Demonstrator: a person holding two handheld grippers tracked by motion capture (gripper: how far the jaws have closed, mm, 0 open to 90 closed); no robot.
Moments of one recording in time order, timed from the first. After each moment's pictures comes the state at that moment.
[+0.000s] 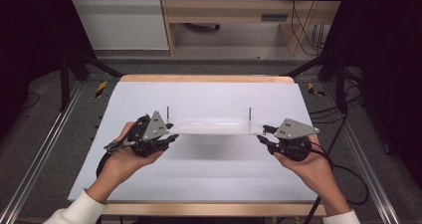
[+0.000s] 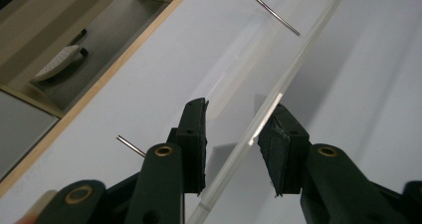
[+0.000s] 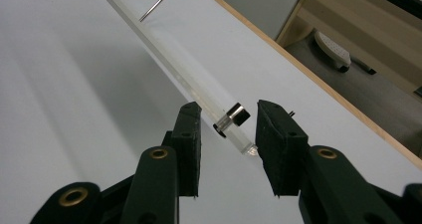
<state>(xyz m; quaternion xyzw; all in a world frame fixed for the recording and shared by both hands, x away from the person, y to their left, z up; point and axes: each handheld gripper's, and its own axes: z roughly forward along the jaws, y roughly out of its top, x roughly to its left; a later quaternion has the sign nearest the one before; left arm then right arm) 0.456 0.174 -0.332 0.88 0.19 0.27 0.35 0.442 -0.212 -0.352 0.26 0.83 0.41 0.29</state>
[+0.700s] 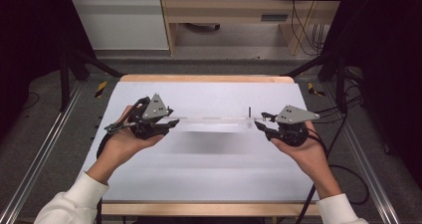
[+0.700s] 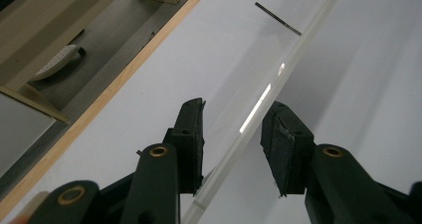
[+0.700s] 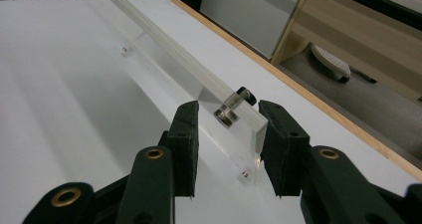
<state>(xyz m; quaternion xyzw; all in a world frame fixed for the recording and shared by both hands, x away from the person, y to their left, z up) 0.488 0.175 -0.310 0.88 0.20 0.26 0.35 0.476 -0.216 -0.351 0.27 0.80 0.45 0.29</state>
